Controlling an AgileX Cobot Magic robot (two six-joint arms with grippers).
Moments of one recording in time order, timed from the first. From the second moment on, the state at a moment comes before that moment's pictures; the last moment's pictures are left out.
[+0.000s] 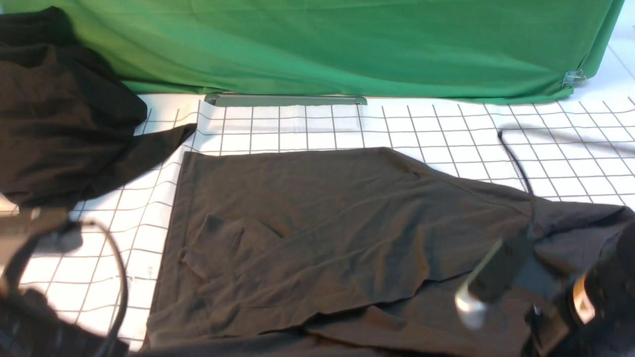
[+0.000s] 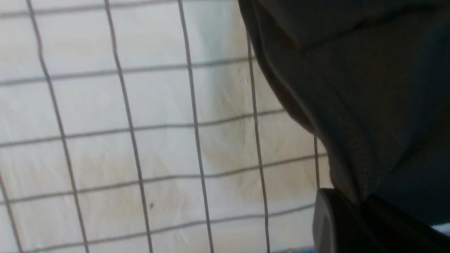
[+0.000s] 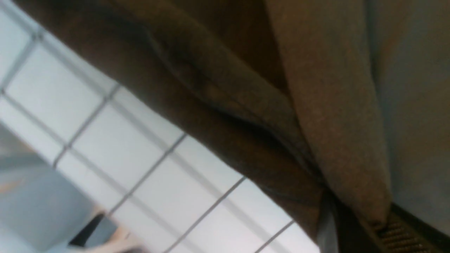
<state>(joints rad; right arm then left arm) 0.67 1.31 -0.85 0.00 1.03 -0.12 -0.39 0.99 -0.83 0.00 1.20 -0.37</state>
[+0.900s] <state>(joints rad) 0.34 2.06 -1.80 0.00 0.98 -0.28 -0.02 2.01 -1.77 -0.13 1.07 -0.22</state>
